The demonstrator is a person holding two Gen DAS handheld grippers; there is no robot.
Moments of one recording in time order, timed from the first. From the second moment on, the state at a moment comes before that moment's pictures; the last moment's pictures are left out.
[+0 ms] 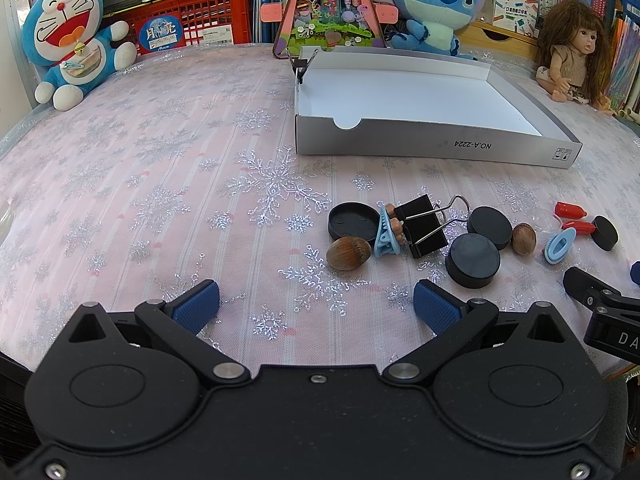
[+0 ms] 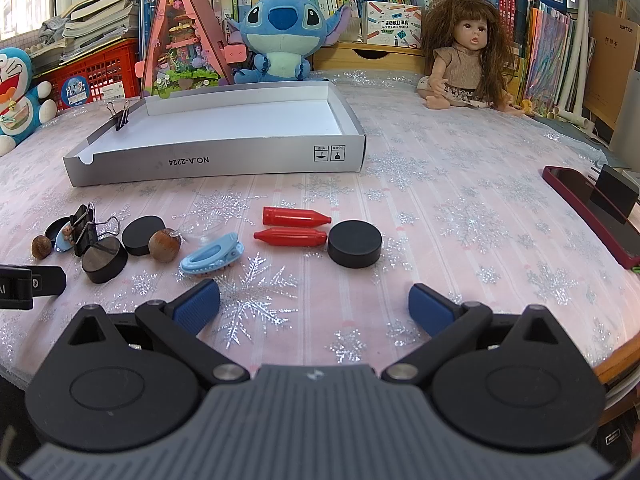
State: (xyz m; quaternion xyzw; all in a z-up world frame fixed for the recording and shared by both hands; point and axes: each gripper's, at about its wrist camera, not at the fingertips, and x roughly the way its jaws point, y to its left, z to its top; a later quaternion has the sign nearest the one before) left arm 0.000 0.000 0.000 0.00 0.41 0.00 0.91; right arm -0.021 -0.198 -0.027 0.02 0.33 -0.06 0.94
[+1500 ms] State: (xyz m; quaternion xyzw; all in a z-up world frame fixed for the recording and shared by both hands) left arm 0.001 0.010 -0.003 0.01 0.39 -0.01 0.92; right arm -0.024 -0.200 -0.031 0.01 0.30 -0.04 0.95
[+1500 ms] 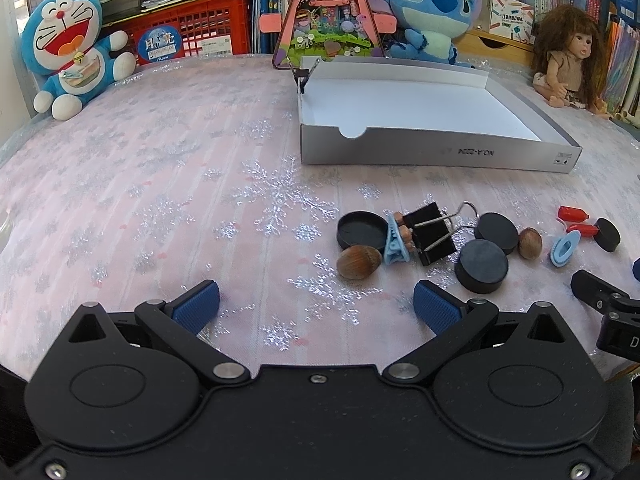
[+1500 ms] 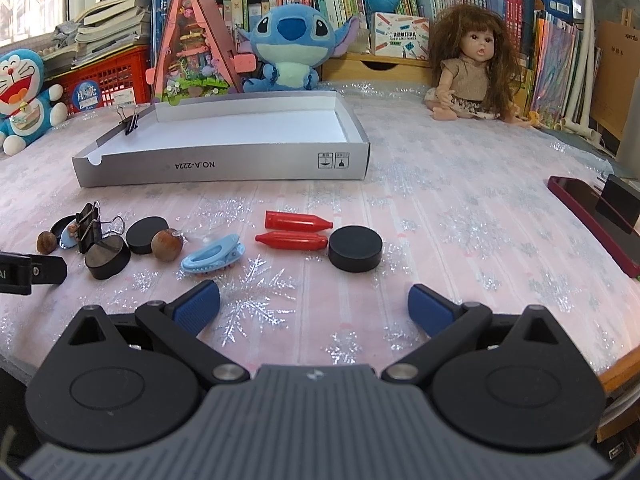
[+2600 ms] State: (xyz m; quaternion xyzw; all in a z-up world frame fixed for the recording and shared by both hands) left arm -0.004 0.007 0.011 -0.01 0.34 -0.07 0.94; right arm -0.014 -0.231 -0.014 0.00 0.27 -0.05 0.96
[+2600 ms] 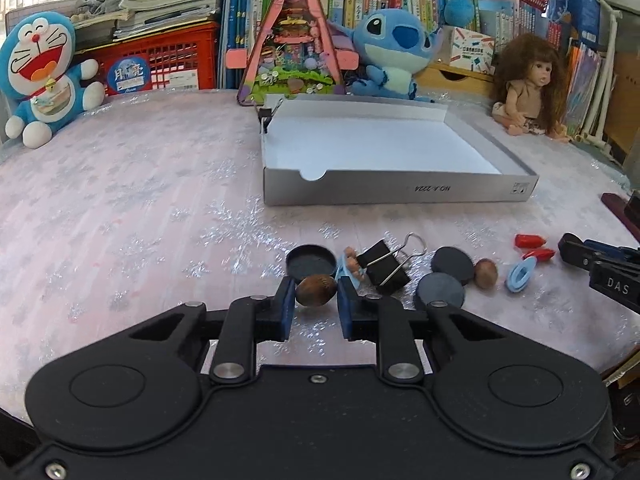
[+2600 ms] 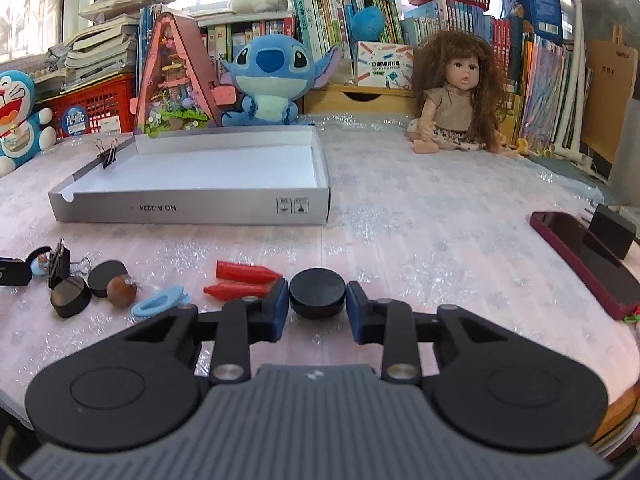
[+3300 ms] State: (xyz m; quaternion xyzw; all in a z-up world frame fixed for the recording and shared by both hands) left arm 0.060 0.017 0.051 -0.05 0.31 -0.06 0.95; right arm 0.036 -0.231 0.025 0.03 0.26 -0.01 0.96
